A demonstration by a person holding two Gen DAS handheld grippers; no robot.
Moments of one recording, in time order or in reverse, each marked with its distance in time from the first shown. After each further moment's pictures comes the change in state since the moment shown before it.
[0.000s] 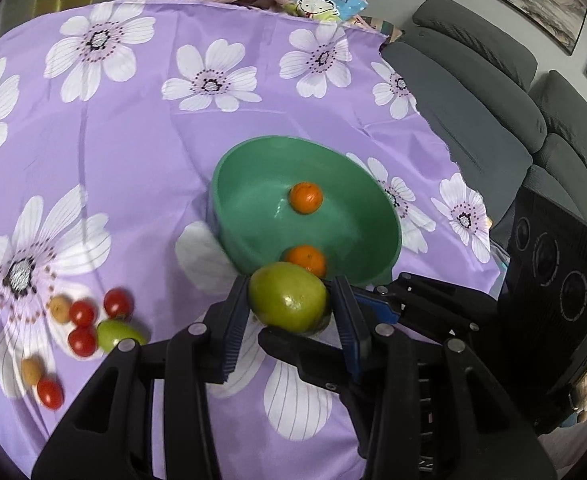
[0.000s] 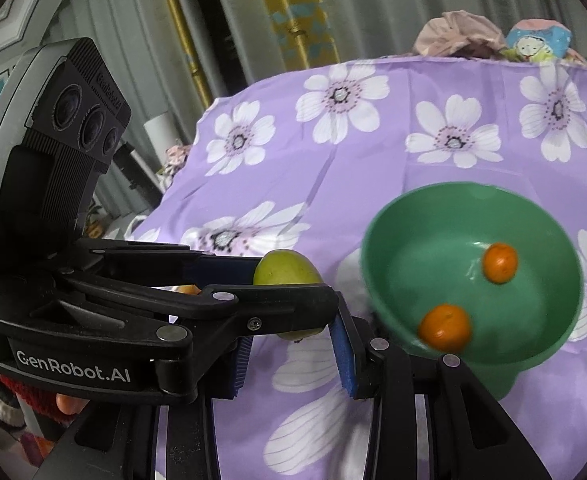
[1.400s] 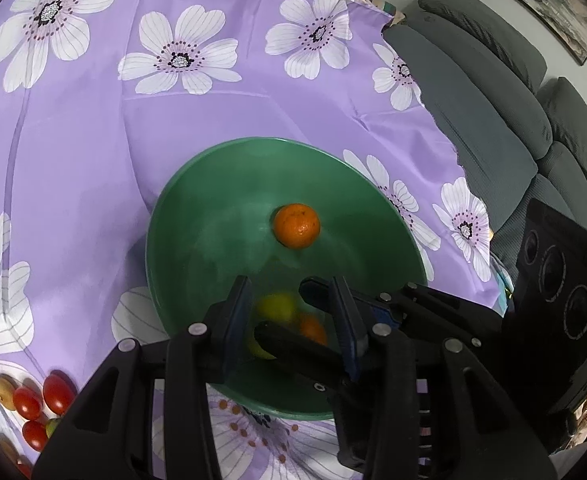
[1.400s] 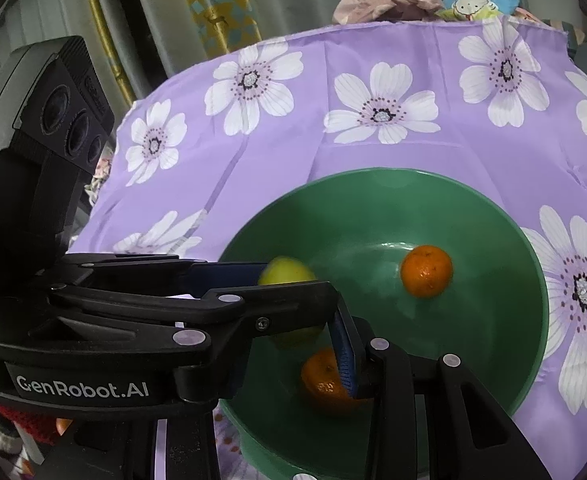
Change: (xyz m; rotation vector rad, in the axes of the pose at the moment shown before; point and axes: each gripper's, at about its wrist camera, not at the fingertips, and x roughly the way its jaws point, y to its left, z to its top) left arm 0.086 0.009 0.050 -0.029 0.089 -0.087; right arm 0.033 -0.066 0.020 0.111 0.067 -0.185
